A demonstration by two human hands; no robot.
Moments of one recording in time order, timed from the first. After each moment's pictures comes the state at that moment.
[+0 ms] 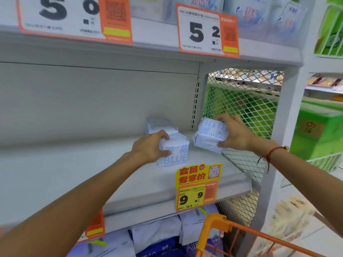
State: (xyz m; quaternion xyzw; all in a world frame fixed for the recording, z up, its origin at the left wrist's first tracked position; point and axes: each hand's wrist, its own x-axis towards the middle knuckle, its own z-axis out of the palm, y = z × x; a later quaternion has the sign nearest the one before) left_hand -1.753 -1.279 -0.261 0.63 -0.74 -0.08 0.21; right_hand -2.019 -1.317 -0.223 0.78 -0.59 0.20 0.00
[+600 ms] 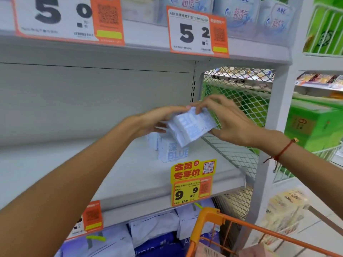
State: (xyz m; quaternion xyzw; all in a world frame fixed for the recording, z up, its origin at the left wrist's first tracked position) left_hand -1.777 -1.266 -0.183 0.50 -0.67 -0.44 0.32; right_hand -1.998 -1.257 -0.182 0.88 -0.37 0.25 0.15
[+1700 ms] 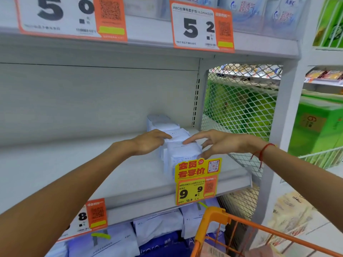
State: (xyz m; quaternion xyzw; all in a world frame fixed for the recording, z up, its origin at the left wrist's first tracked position) left_hand -1.743 -1.274 -0.246 0.56 -0.78 -0.22 0.17; right_hand -1.982 -1.282 -0.223 0.82 -0.45 0.08 -0.35
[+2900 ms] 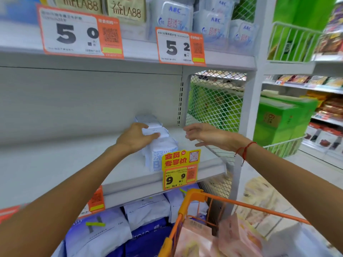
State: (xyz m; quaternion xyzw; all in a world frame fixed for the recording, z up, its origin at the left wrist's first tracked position) left_hand -1.750 -1.240 -0.240 0.63 -0.67 -0.20 0.34; right_hand -1.982 -1.225 -0.202 0.71 -0.55 0.23 -0.38
